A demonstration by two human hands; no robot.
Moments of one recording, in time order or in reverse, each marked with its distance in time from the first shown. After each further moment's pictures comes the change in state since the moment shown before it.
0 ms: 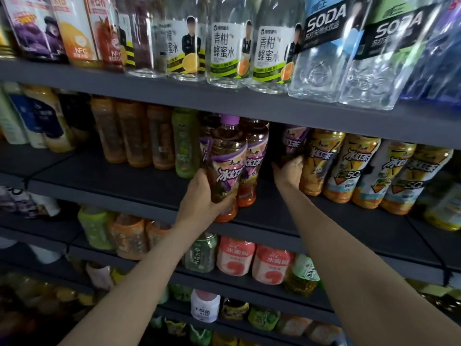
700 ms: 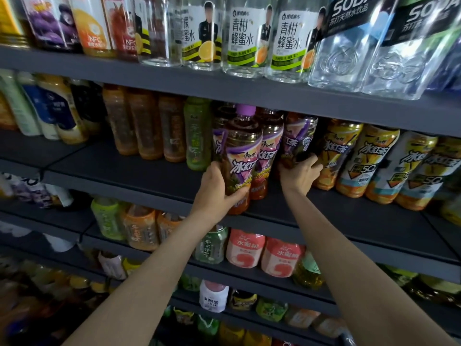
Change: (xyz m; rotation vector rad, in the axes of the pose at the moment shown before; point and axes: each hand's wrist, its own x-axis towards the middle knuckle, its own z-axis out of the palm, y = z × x) left_hand 0.000 0.000 -0.004 -0.032 -0.093 -0.019; right_hand -0.029 0.001 0.010 0.055 0.197 0.026
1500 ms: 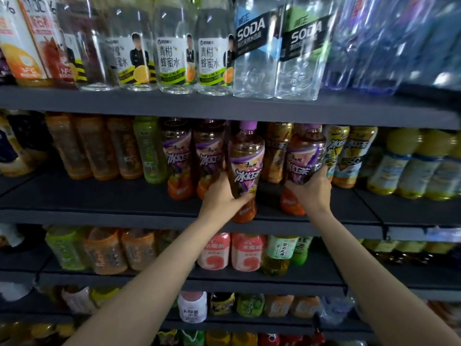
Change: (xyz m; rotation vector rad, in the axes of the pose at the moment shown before) left_hand -0.010 0.076 0.050 -0.059 -0.168 0.079; right_hand -0.021 0.038 -0.150 -0.046 0.032 -0.099
